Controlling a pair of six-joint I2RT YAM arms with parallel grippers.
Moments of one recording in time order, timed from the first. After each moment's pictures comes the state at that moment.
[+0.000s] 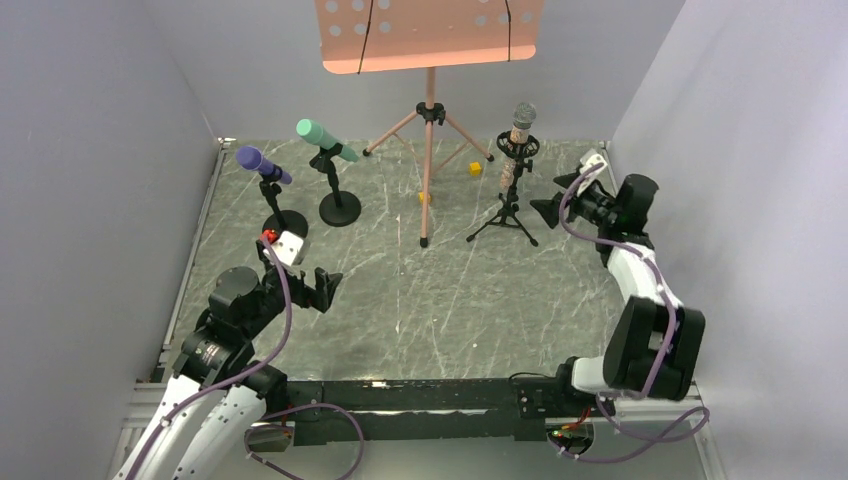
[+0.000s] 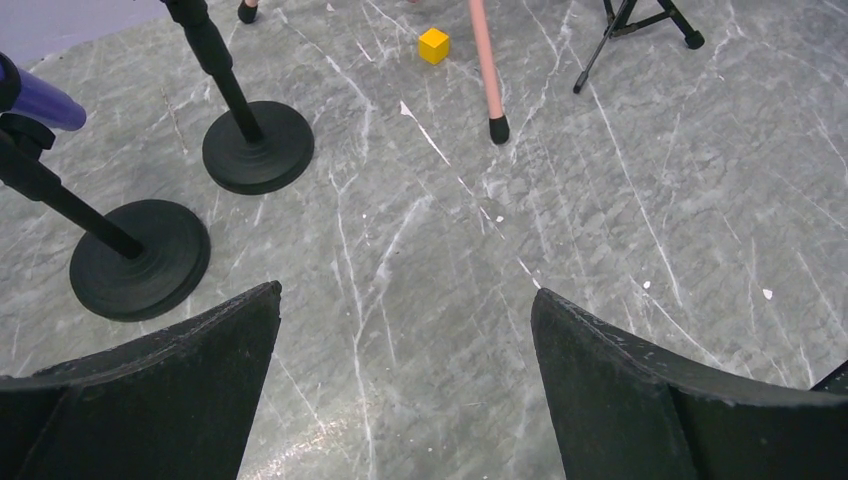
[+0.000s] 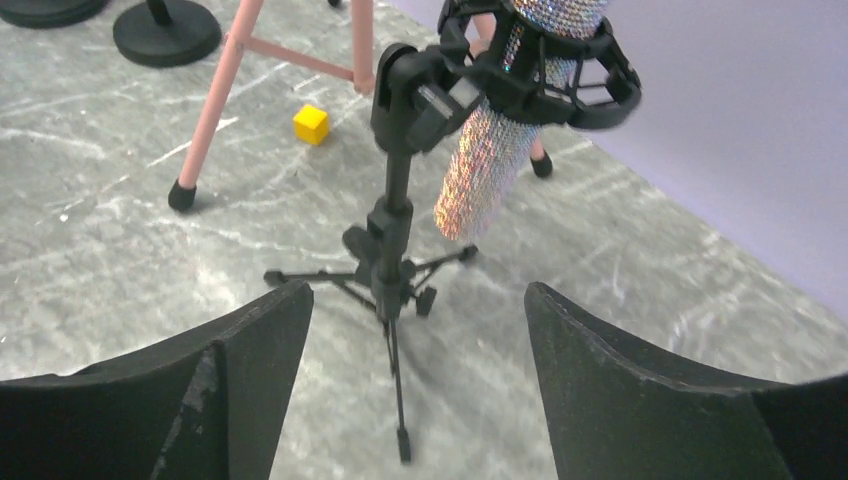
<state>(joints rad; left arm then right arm) -0.42 0.41 0.61 -0.42 0.08 0.00 -0.24 1.41 0.82 0.37 -1.00 -0.31</state>
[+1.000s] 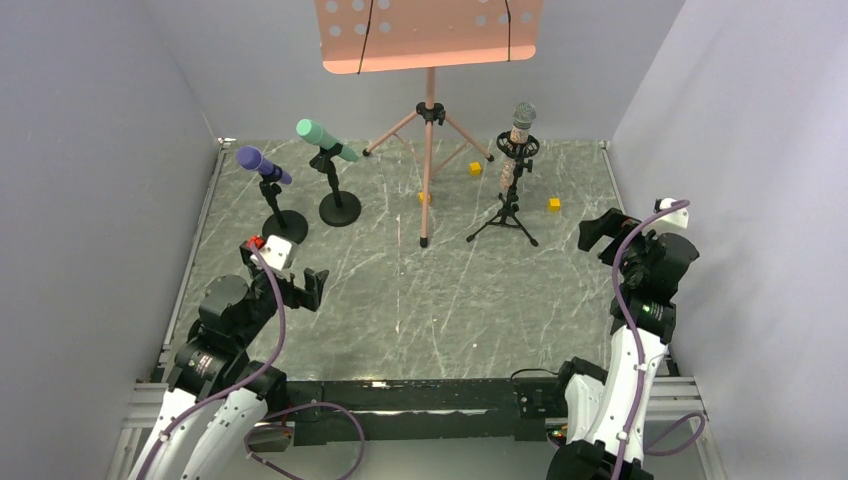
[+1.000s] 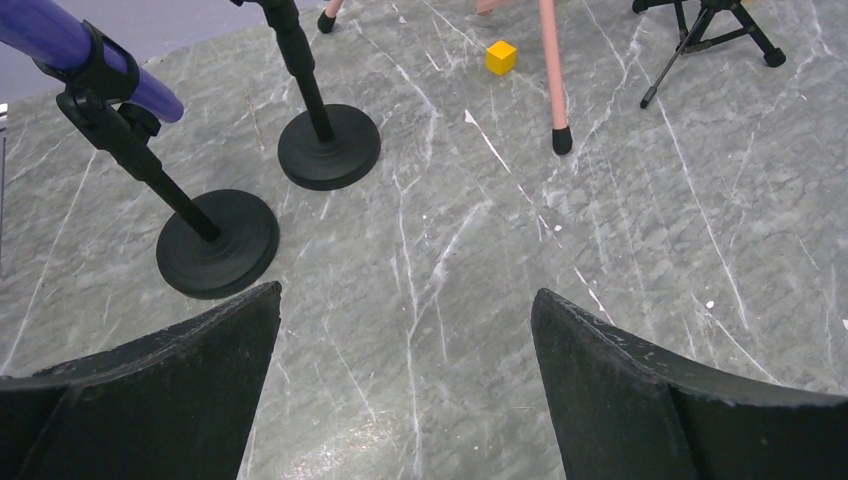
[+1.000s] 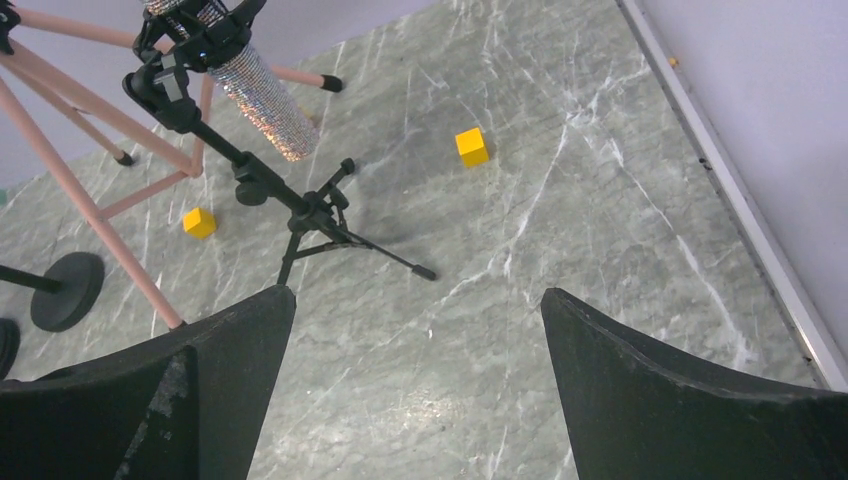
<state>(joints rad) -0.37 0.33 0.61 -0.46 0.02 0.04 -0.48 0.68 0.69 -0.29 -0.42 0.24</state>
